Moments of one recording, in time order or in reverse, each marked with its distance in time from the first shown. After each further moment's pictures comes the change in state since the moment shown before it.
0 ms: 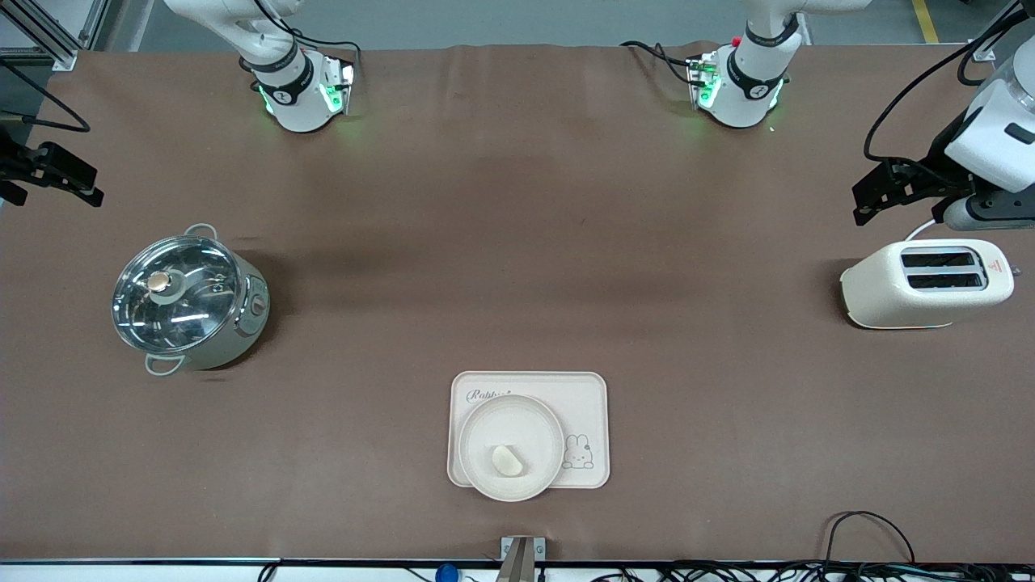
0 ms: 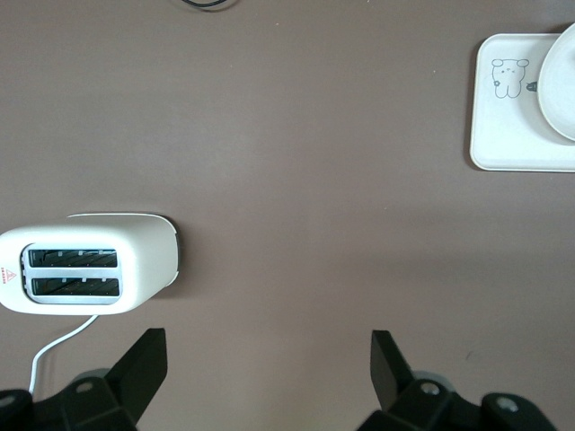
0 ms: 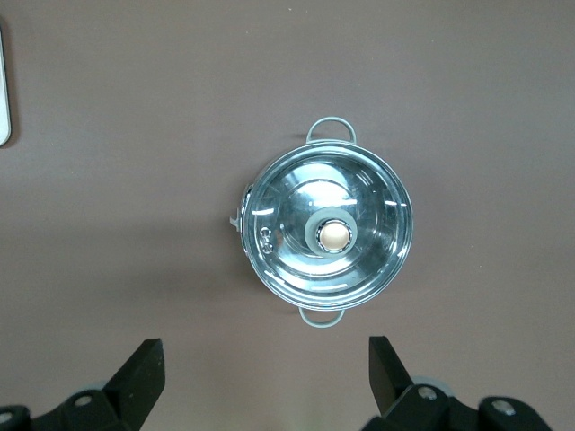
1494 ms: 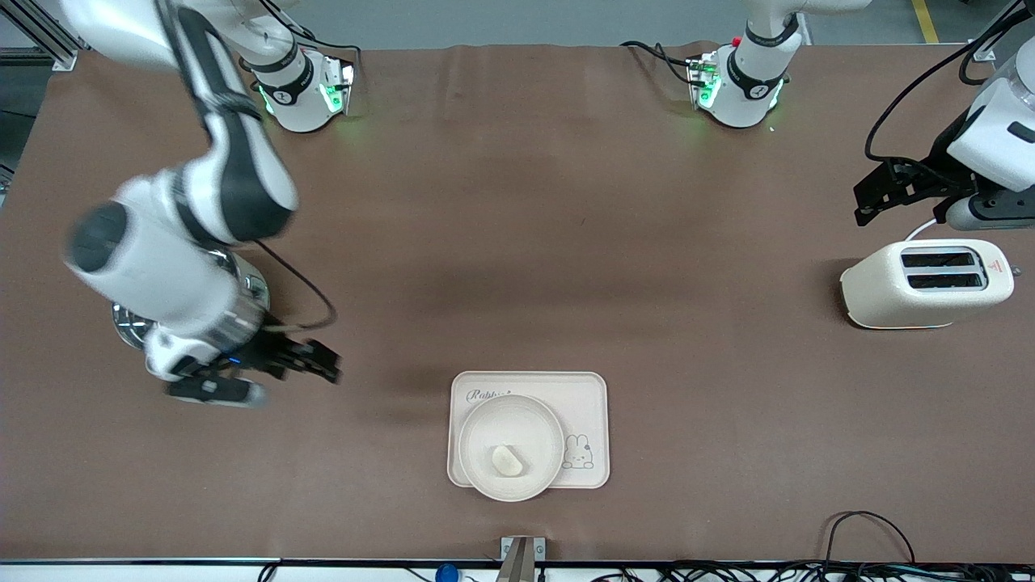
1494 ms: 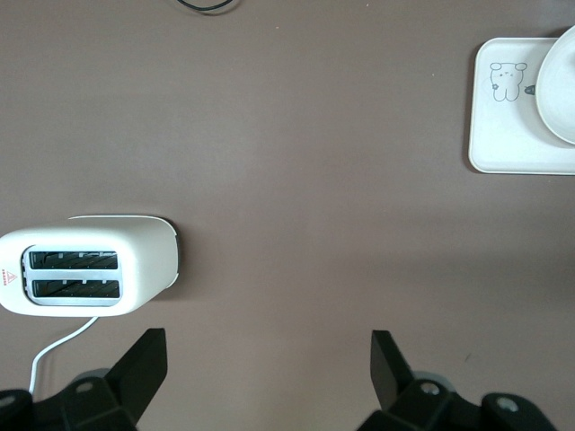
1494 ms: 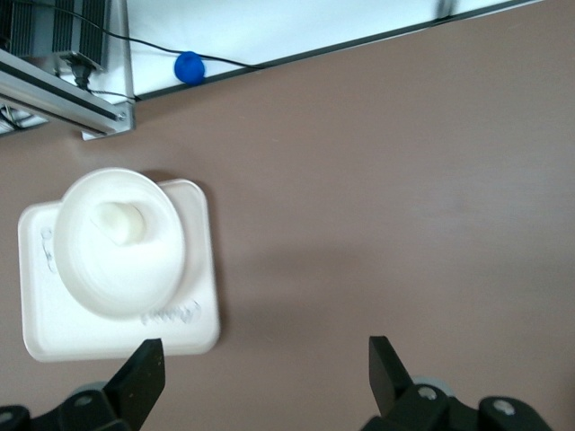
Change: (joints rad) left arm 0.000 0.003 0.000 0.008 0.000 0.000 -0.001; right arm 0.317 0.598 0.032 0.169 0.250 0.703 0.426
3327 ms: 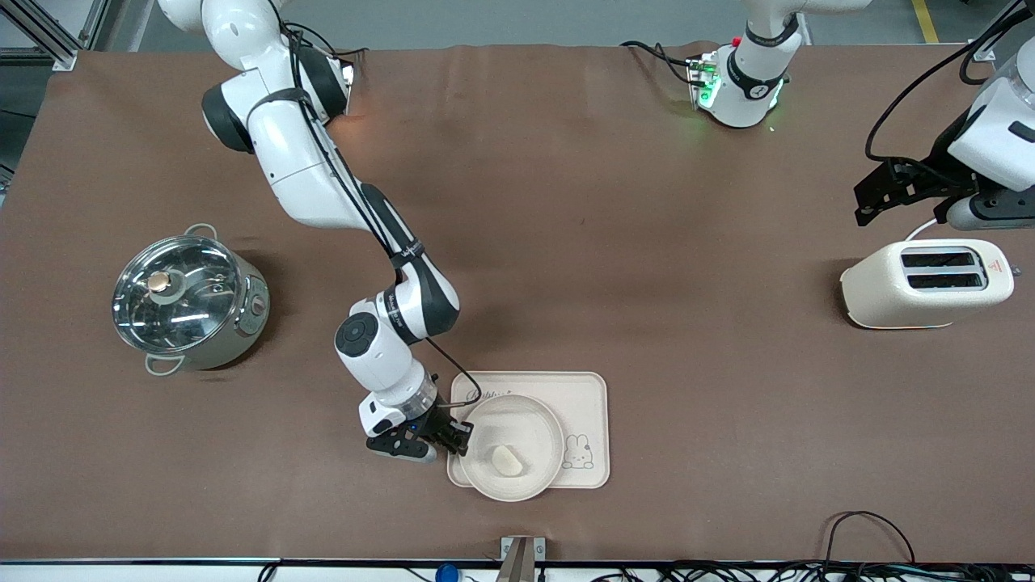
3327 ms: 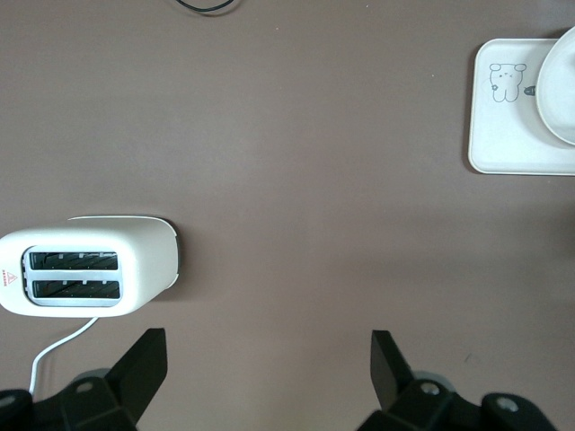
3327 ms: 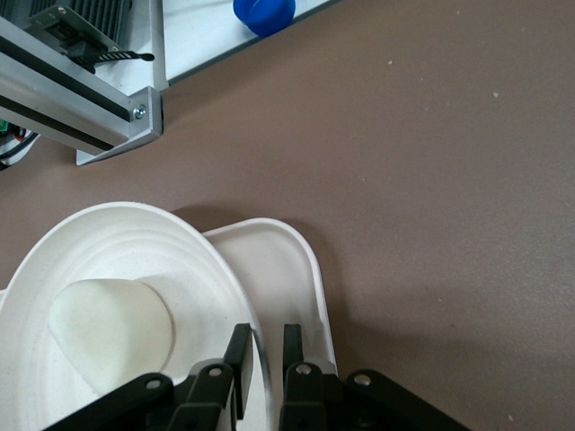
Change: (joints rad) left arm 0.000 0.001 0.000 0.002 0.000 0.000 0.000; right arm 0.133 0.681 0.018 0.504 0.046 0.436 0.141
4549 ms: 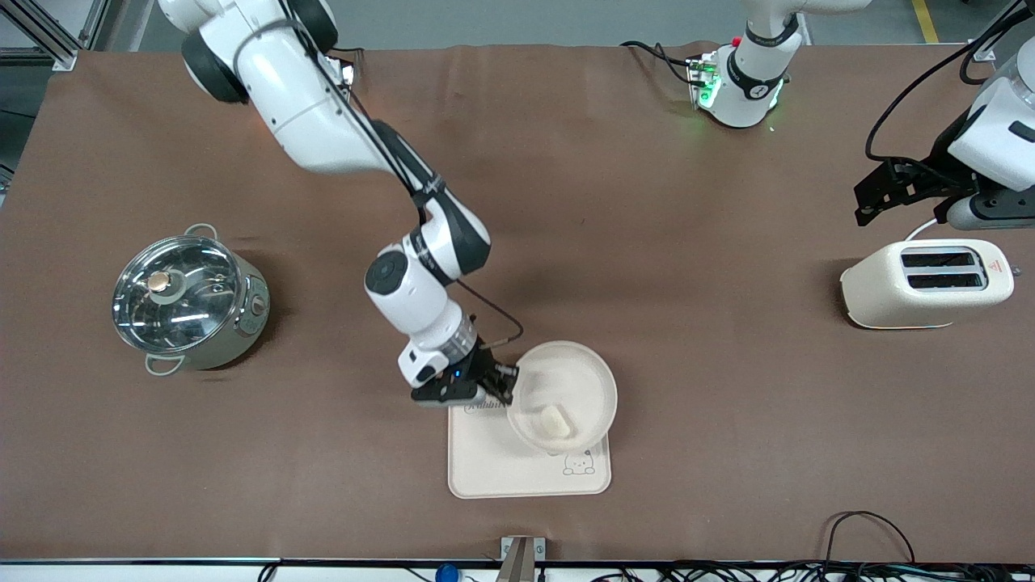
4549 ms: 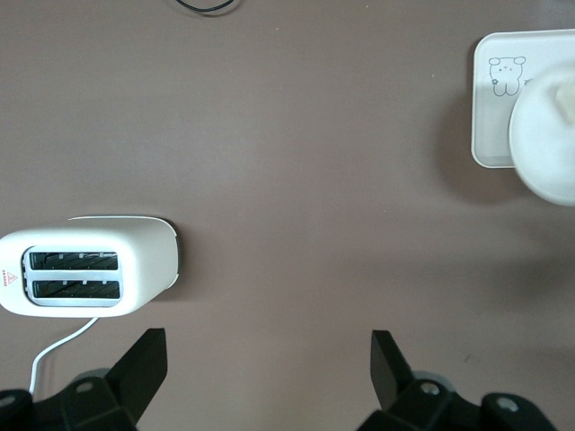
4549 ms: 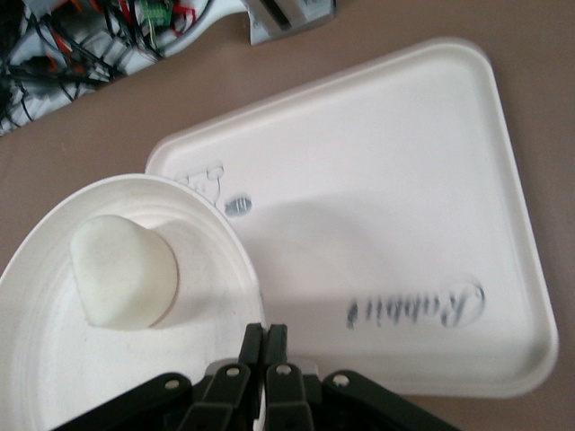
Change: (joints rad) left arm 0.000 0.000 0.000 0.000 0.000 0.000 0.000; right arm 0.076 -0.370 0.110 -0.483 0.002 0.090 -0.030
